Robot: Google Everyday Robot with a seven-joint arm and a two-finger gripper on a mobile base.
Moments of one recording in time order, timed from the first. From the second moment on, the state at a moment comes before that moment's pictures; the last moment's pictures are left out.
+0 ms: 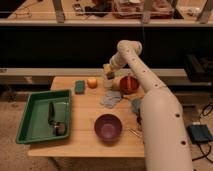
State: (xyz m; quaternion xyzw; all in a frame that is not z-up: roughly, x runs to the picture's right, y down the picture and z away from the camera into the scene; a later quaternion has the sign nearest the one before) arm 0.048 -0.122 0.945 0.06 -0.24 -0.77 0.58
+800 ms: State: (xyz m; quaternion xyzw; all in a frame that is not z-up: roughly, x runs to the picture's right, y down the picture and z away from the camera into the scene) arm 0.045 -0.109 0.947 0.05 -0.25 -0.79 0.56
